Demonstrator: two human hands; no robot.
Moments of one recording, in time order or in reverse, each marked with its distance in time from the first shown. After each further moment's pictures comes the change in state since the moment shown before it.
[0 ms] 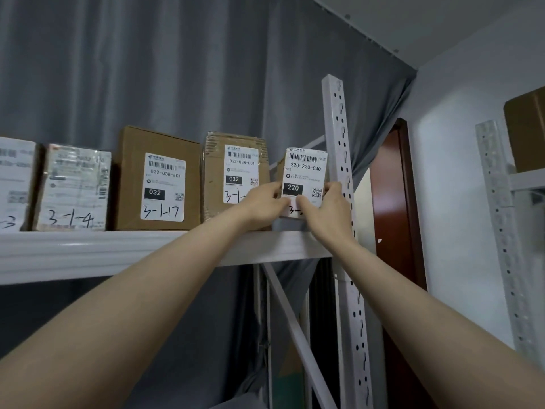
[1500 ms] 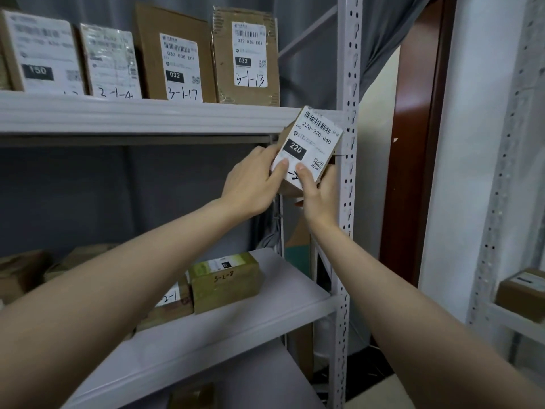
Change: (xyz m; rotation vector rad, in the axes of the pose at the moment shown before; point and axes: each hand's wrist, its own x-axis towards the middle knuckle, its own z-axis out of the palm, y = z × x) left_hand -0.206 0.011 0.050 0.167 0.107 -0.028; right_hand -0.210 0.019 -0.025 0.585 -0.102 0.344
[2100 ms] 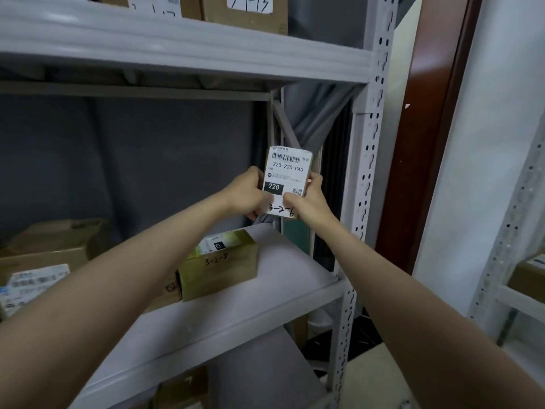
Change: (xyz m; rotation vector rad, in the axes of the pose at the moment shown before) left_hand 0.007 -0.105 0.095 -0.325 -0.446 -0.435; right_hand 0.023 0.124 0.006 -0.251 -0.365 0.328
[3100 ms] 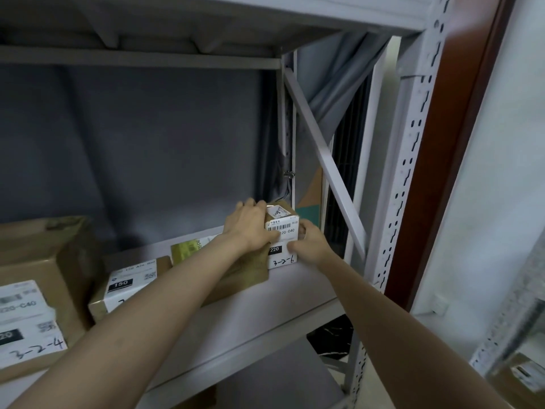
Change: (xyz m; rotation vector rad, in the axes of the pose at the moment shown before) left_hand 0.045 -0.106 0.064 0.597 0.045 -0.028; right_hand 0.021 0.120 0.047 -0.132 -0.105 0.299
